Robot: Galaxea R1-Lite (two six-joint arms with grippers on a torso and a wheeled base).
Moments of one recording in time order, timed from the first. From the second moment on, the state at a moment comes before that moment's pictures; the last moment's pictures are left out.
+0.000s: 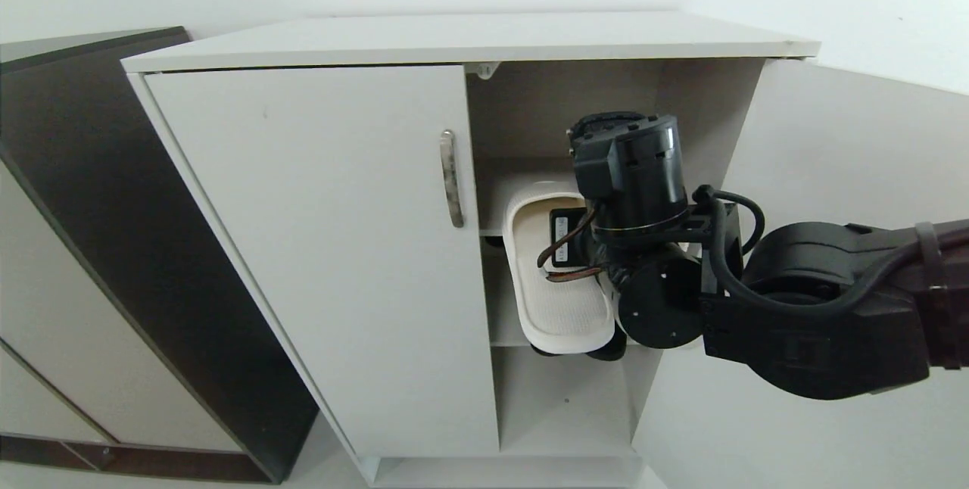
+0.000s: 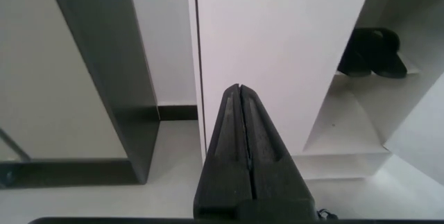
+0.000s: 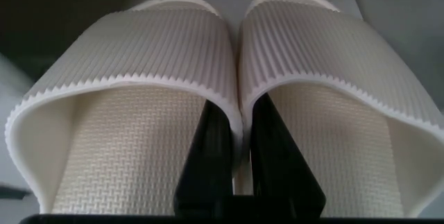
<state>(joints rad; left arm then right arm) 0.00 0.00 0.00 0.00 0.00 -0.01 0.91 1.88 -1.37 -0.23 -0.86 0.23</state>
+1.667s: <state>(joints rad) 0.00 0.00 0.00 0.00 0.00 -0.01 0.72 2.16 -1.77 -0.22 -0.67 0.15</state>
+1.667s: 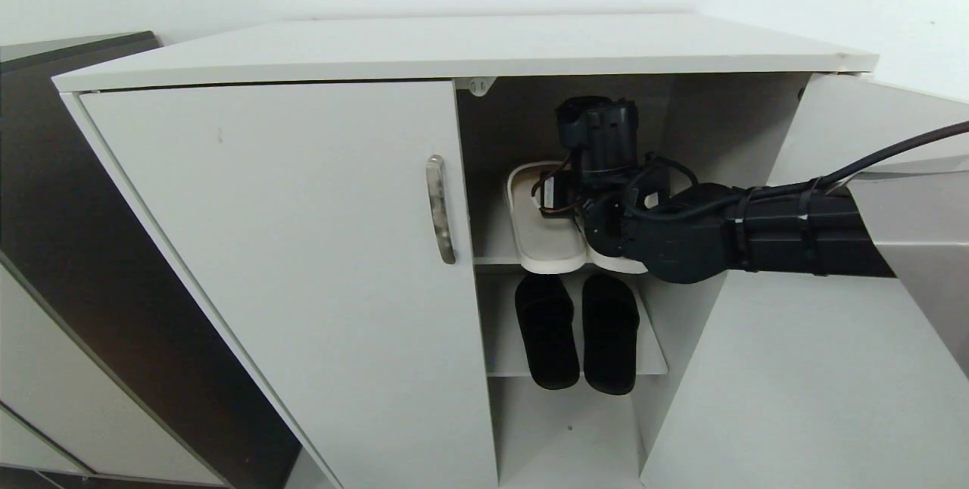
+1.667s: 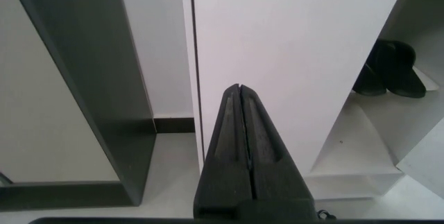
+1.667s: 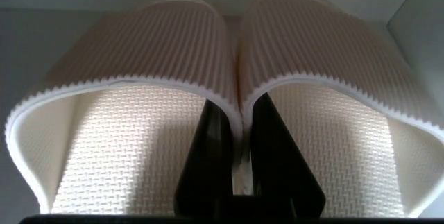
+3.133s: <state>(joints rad) 0.00 0.00 0.00 0.00 0.00 -0.01 0.80 1.98 -1.44 -0.31 -0.75 0.14</state>
